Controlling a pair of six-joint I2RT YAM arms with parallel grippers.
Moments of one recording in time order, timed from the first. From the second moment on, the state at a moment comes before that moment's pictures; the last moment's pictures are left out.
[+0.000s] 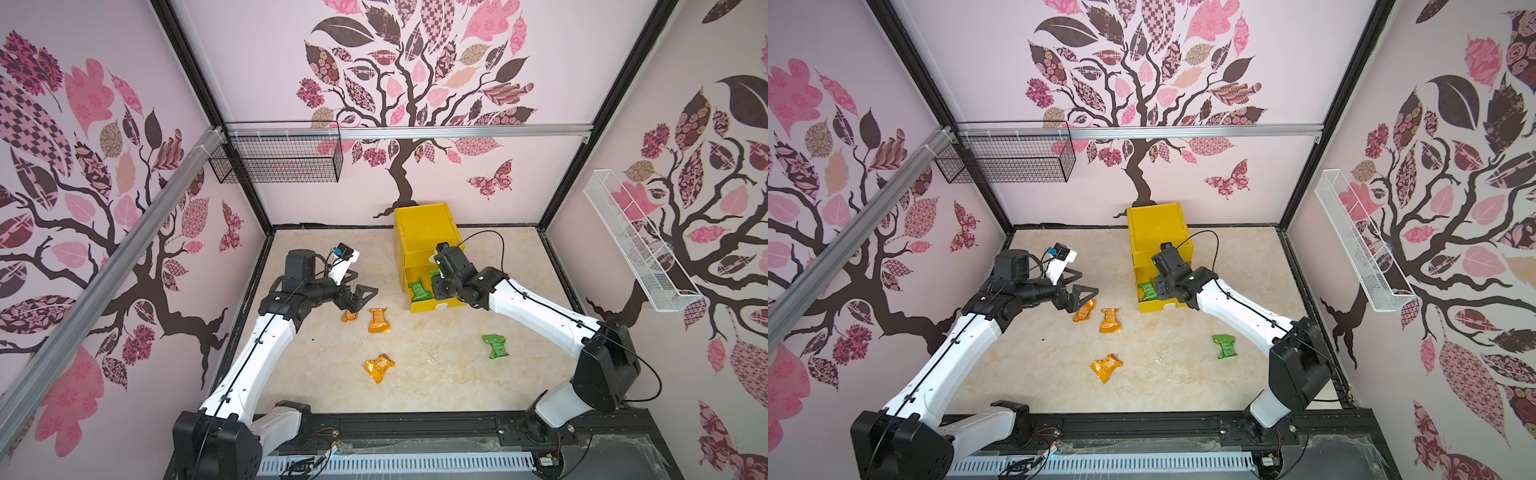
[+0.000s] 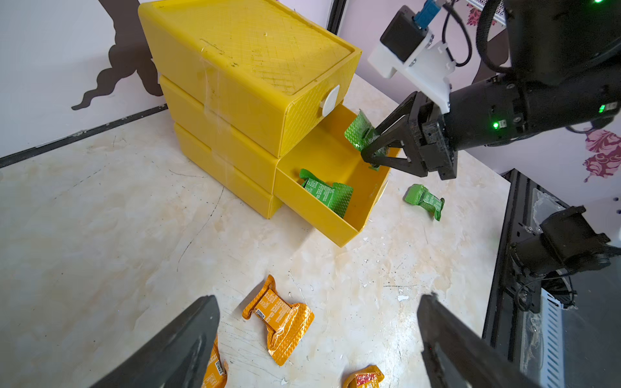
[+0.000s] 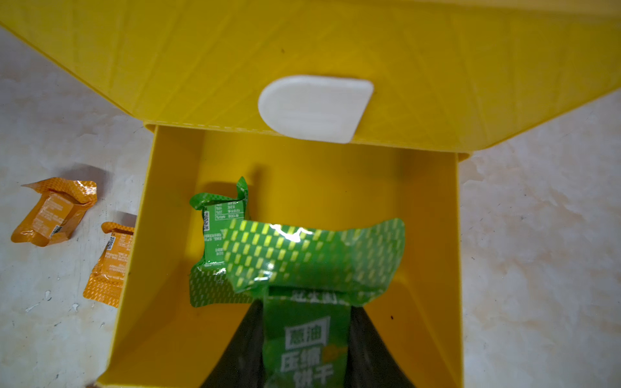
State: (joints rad) left arm -0.18 1.15 0.99 -0.46 0.71 0.19; right arm 0.66 1.58 1.28 -0.61 0.27 0.34
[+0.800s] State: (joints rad) left arm -0.18 1.15 0.99 -0.46 0.71 0.19; right arm 0.65 1.53 1.26 -0.60 0.31 0.39
